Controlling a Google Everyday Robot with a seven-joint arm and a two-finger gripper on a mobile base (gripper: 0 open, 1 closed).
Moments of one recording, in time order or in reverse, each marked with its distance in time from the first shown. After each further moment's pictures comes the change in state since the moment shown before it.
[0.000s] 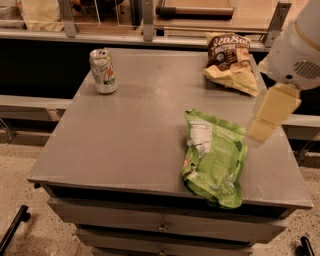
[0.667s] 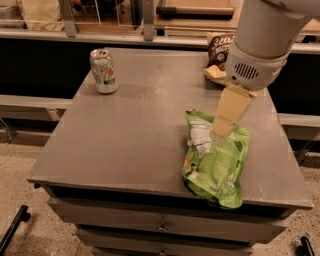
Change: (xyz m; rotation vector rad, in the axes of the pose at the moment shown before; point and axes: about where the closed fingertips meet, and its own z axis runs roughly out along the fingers) arm -0.014 -0.008 0.035 0.025 0.244 0.254
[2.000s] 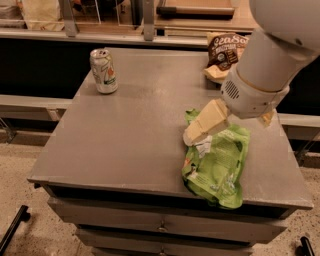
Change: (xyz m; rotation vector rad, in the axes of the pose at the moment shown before) arm 0.002 0.042 0.036 -0.174 -0.053 0.623
